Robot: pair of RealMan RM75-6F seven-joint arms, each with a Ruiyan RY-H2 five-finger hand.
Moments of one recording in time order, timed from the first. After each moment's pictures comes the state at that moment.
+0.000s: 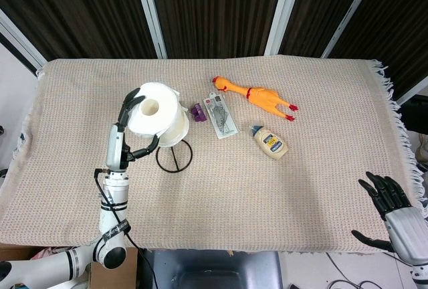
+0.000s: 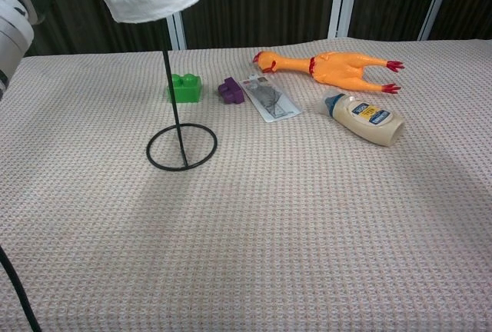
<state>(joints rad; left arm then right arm) -0.63 -1.74 -0.44 -1.51 1.38 1.47 -0.41 0.00 -1.00 -0.07 -1.60 -1.79 1.64 0.15</state>
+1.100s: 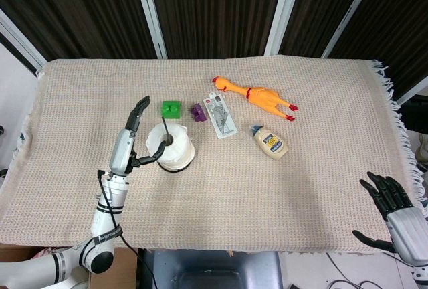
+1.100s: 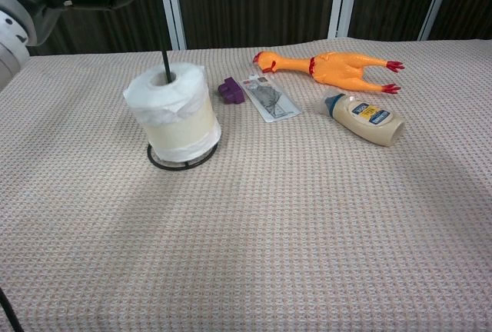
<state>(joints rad) -0.61 -1.63 -0.35 -1.57 1.39 1.37 -0.32 0.00 -0.99 -0.07 -1.60 -1.79 1.65 0.15</state>
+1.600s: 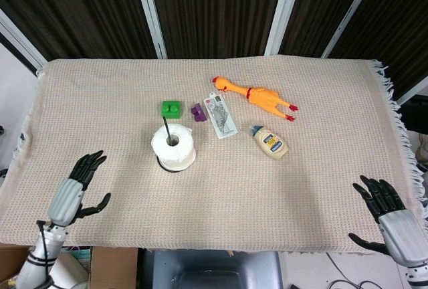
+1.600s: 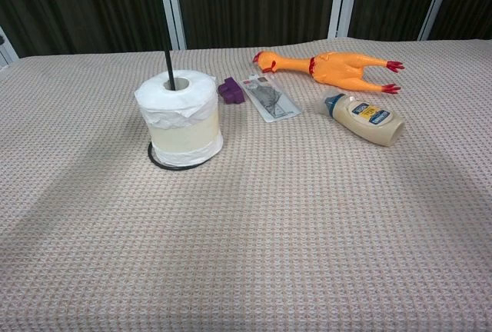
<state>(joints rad) -0.30 -1.34 0.04 -1.45 1.65 1.56 -0.31 0.00 -1.01 -0.08 -1.61 -1.80 1.62 0.06</state>
